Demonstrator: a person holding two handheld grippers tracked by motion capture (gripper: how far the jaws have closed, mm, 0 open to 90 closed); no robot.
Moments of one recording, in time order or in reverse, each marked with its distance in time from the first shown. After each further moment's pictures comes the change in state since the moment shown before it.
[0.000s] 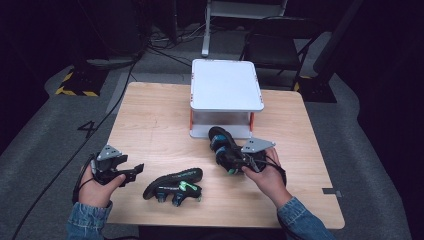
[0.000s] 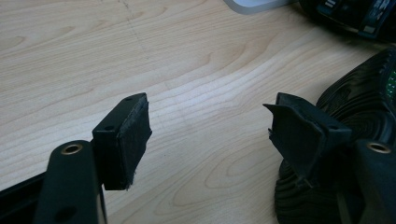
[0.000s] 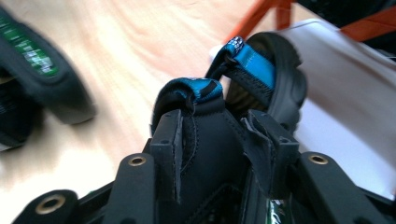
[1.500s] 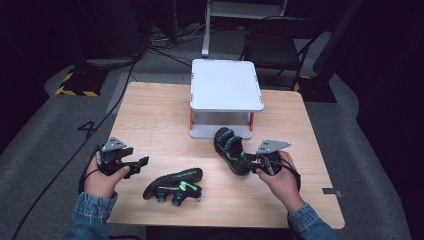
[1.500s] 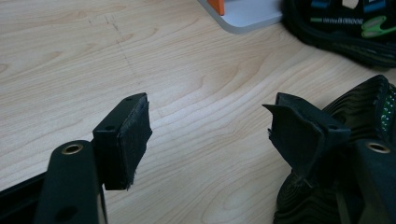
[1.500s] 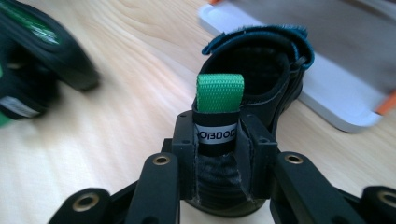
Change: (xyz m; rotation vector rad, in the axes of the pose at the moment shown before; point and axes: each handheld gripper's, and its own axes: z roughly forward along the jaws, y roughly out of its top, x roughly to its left) left arm 0.002 0.021 0.013 -0.022 -0.047 0.015; right arm -0.002 -0.014 -0.034 0.106 0.044 0.143
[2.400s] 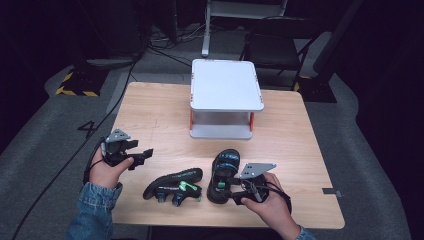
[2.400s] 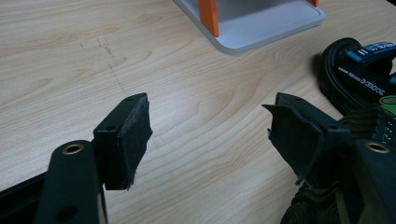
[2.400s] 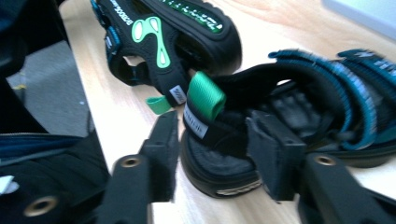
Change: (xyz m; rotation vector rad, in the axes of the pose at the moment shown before) left arm 0.006 0.018 0.013 -0.026 -0.035 -0.002; right arm 0.080 0.000 -0.005 0.029 0.186 0.013
